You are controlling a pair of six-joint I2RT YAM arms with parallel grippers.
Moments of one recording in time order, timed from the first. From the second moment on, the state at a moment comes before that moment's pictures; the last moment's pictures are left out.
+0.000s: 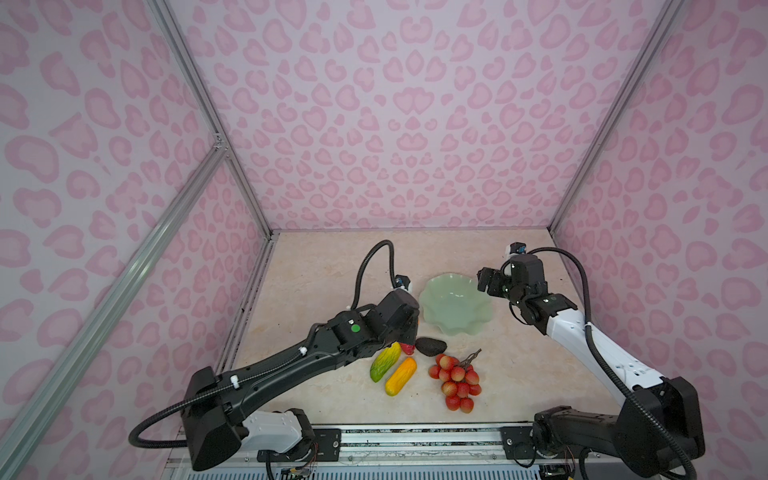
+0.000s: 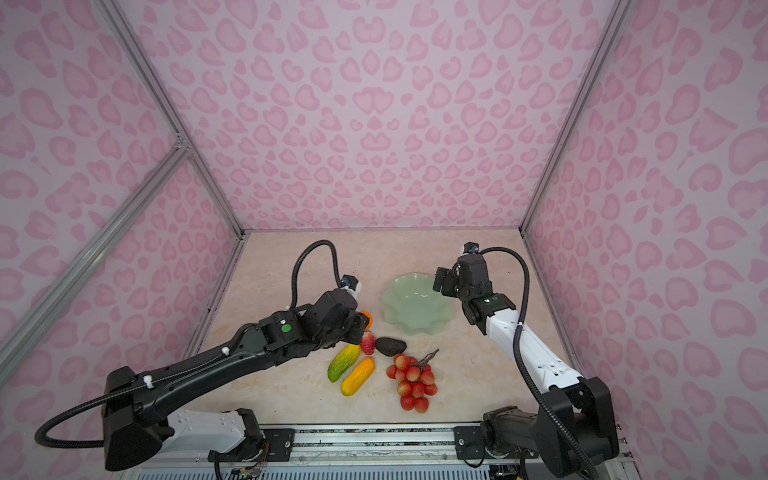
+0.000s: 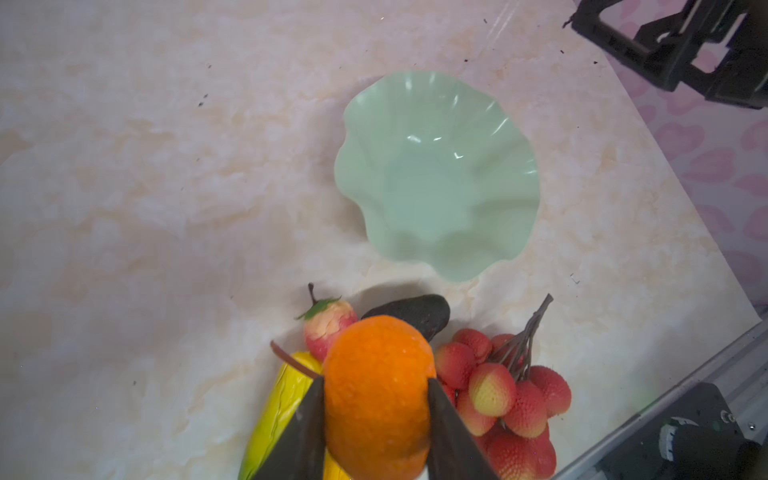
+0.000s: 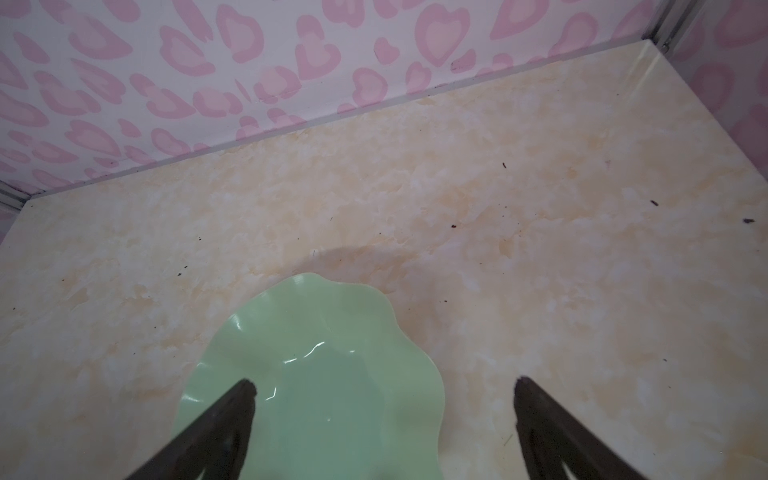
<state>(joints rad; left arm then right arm) -0.98 1.38 1.18 -0.62 -0.26 -0.54 0.26 1.26 0.90 -0.26 0.12 0.38</state>
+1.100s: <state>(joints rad) -0.85 2.00 1.64 -0.50 -0.04 -0.33 0.27 1.17 0.82 -0.27 0.06 0.39</state>
